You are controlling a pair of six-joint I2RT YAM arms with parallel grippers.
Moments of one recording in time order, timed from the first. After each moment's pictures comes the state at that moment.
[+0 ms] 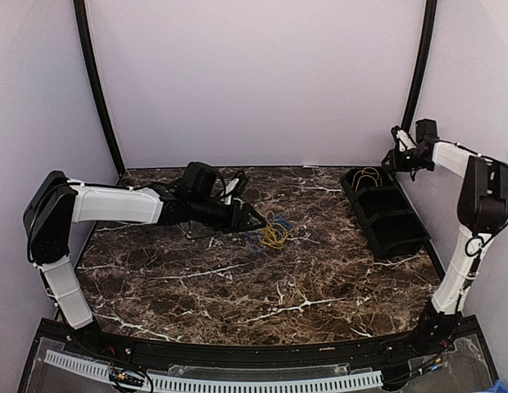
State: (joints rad) left arm -0.73 1.81 1.18 -0.01 0.52 -0.57; right arm -0.15 1.96 1.61 -0.43 -0.37 -0.15
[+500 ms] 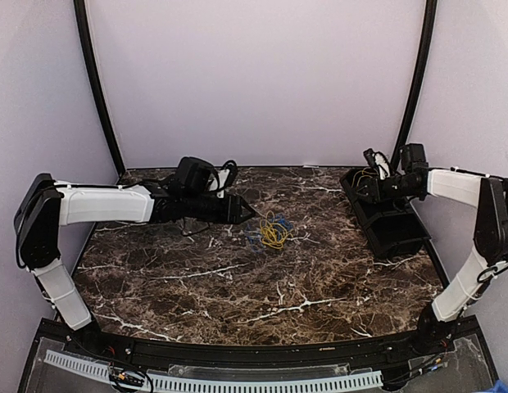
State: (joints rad) left arm -0.73 1.70 1.16 -0.06 0.26 -0.48; right arm 0.00 1.60 1.12 -0.30 -0.66 -0.20
